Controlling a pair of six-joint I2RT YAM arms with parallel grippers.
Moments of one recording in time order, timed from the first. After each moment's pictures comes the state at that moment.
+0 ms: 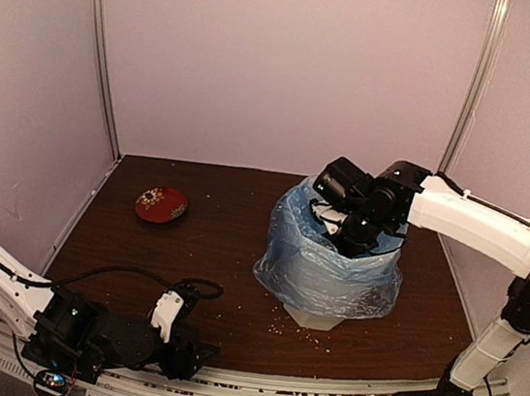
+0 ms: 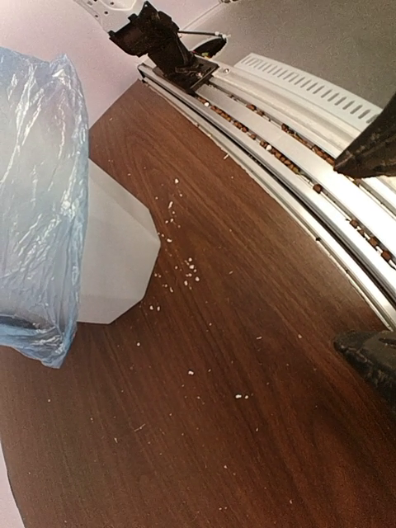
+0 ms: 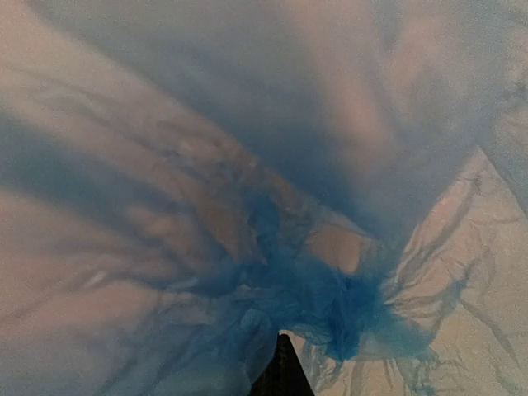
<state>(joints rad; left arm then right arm) -1.68 1.12 0.48 0.03 -0.61 -0.82 0.89 1.65 1.56 -1.17 0.15 0.28</state>
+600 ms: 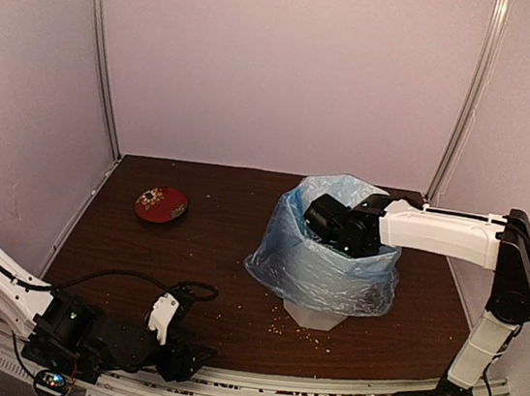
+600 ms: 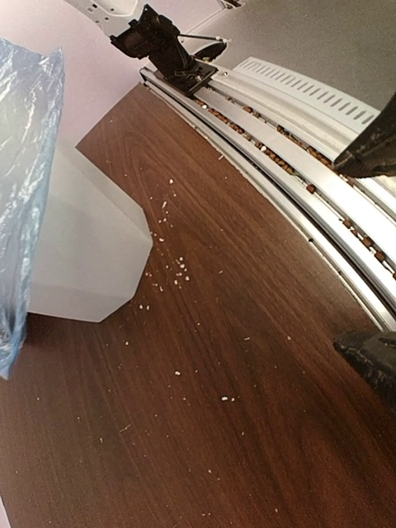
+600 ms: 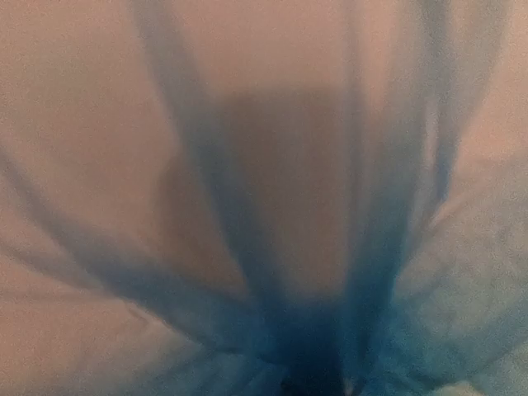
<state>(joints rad) -1.69 1.11 0.43 0.08 -0.61 -0.85 0.85 1.77 1.36 -0.99 0.03 0.21</state>
